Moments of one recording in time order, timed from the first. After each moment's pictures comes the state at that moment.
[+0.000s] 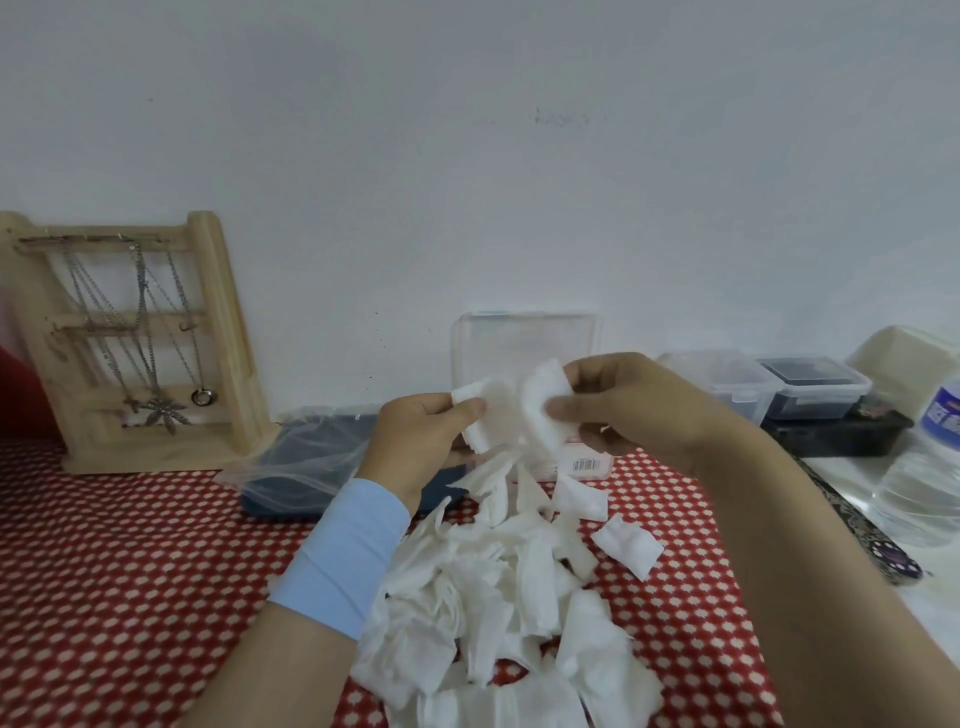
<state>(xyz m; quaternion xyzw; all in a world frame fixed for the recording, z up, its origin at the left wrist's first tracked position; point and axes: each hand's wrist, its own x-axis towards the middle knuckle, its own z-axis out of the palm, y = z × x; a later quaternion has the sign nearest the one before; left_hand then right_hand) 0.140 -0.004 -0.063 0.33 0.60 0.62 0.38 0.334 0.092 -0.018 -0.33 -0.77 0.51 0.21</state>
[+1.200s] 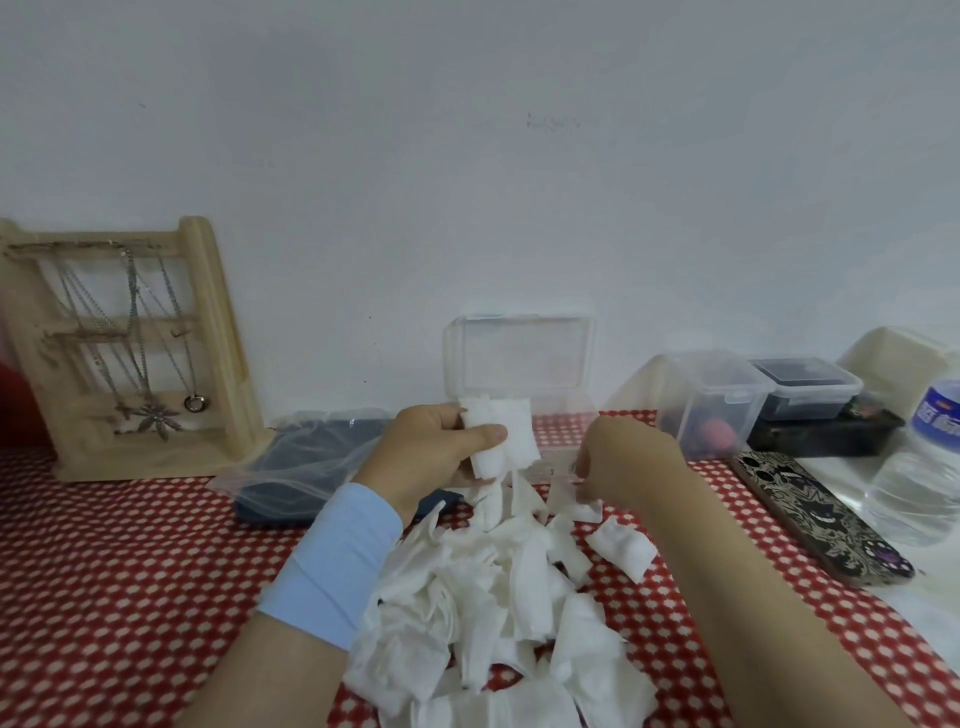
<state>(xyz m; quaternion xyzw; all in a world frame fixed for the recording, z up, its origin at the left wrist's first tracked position) 0.146 -0.005 -0.061 0.37 0.61 0.56 0.43 0.317 0.111 -0.072 -0.54 -0.84 0.07 -0.03</state>
